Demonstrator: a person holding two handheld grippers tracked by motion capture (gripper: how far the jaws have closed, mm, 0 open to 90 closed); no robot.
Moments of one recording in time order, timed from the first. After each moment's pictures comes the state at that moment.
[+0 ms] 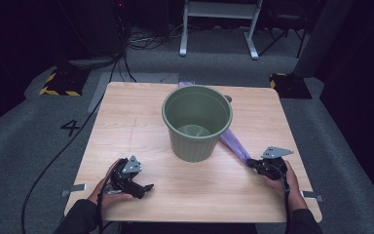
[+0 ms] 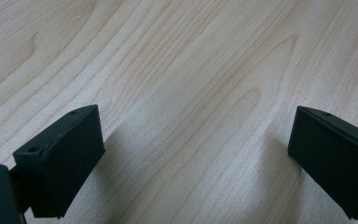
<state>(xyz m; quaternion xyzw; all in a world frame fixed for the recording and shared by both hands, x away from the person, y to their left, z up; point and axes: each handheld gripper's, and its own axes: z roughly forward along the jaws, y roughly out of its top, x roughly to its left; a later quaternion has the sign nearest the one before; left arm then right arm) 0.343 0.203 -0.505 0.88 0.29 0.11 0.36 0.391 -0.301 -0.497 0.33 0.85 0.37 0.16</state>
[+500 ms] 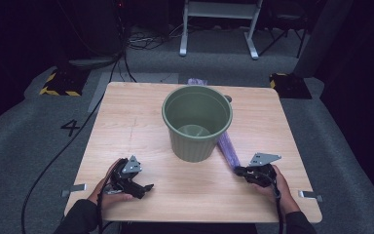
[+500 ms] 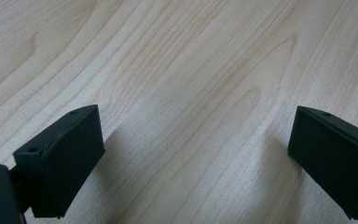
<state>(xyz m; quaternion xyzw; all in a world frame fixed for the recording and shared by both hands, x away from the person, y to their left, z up) 0.343 0.203 -0.505 0.88 0.29 0.11 0.36 0.371 -0.262 -0.497 0.28 0.87 0.38 0.12</state>
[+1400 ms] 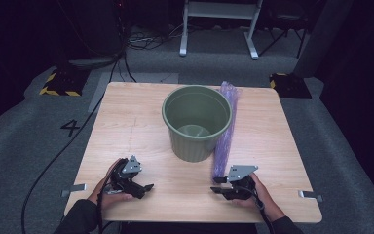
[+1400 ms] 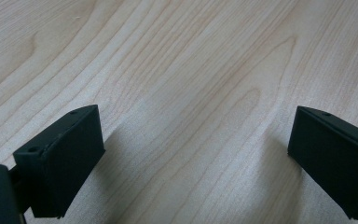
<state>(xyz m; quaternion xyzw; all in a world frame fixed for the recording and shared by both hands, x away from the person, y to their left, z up) 0.343 0.203 -0.505 0.88 0.29 0.11 0.36 0.338 -0.195 -0.498 0.18 0.89 0.41 0.07</state>
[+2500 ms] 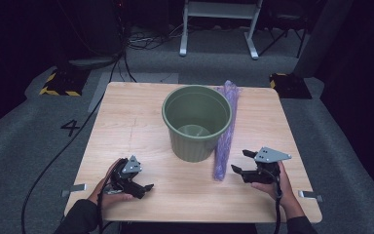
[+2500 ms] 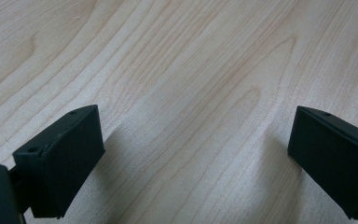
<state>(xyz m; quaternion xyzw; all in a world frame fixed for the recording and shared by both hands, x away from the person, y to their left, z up) 0.343 0.203 -0.505 0.88 0.29 0.11 0.36 0.360 -0.254 -0.452 0.28 0.83 0.45 0.20</state>
